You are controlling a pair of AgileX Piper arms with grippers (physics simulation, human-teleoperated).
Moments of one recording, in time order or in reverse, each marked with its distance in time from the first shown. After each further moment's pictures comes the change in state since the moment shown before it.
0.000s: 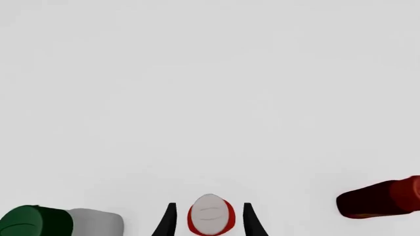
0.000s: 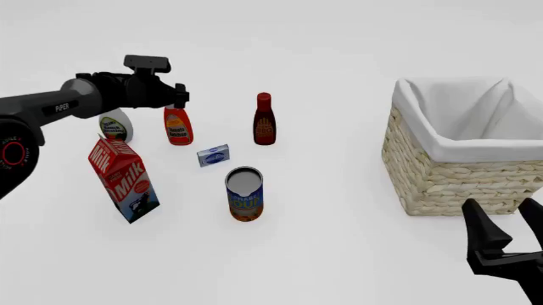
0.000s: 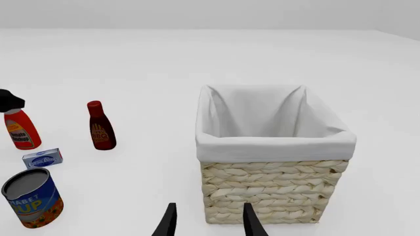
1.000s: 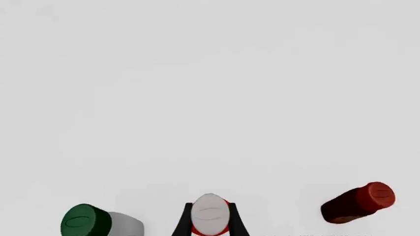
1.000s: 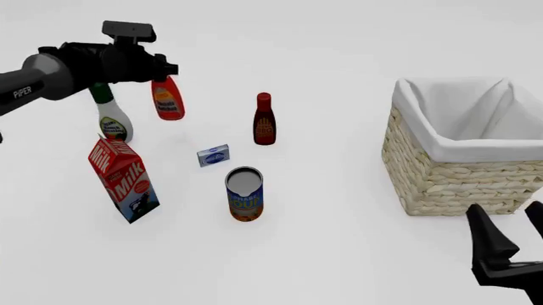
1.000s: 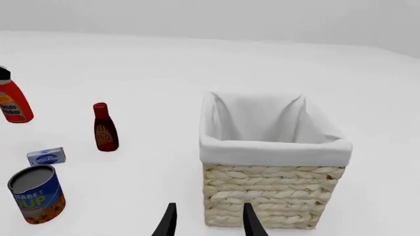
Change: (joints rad) left arm 0.005 -0.153 0.004 0.048 0.017; right arm 0.017 -0.137 0.000 0.097 -0.037
